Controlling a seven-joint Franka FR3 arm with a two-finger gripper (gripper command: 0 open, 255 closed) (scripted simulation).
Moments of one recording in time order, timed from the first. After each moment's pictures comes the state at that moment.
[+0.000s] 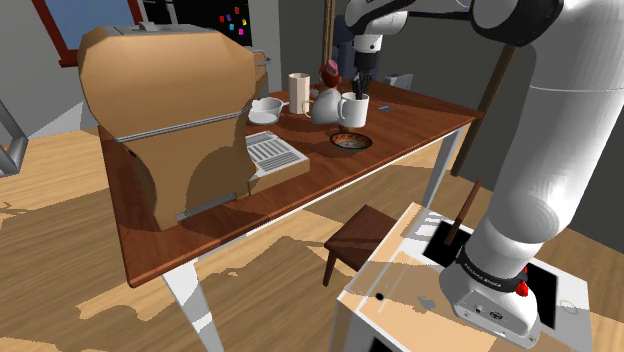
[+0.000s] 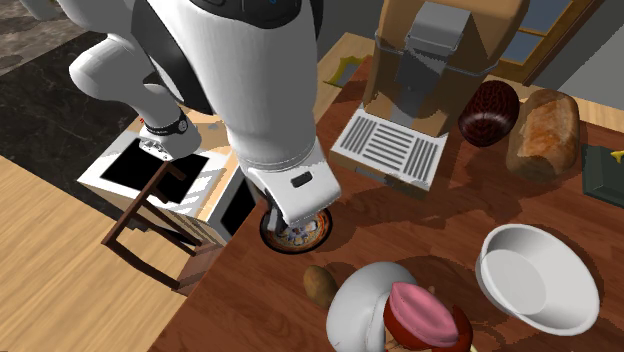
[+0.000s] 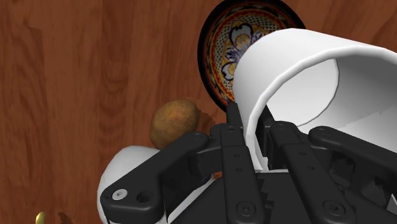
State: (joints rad) arm -0.16 0.20 -0.33 -1.69 0.09 1.86 -0.58
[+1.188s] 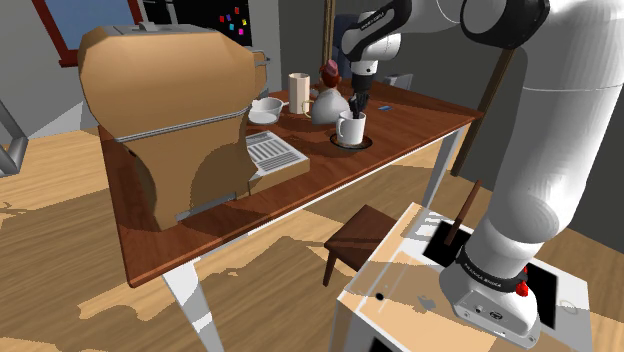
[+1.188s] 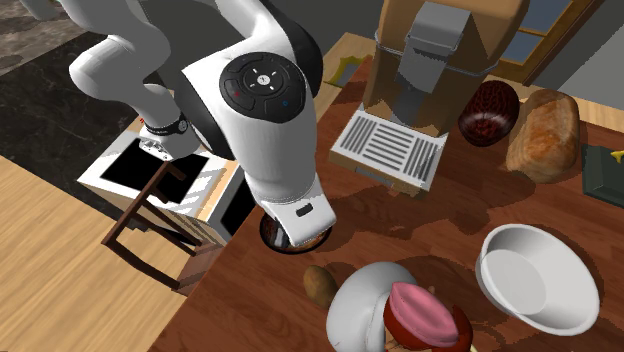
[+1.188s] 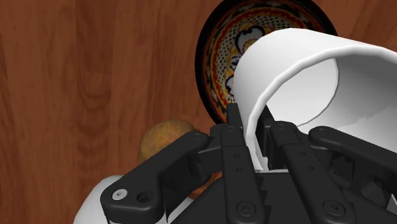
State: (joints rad) arm -0.16 0.24 -0.32 -1.82 0.11 2.02 -0.60
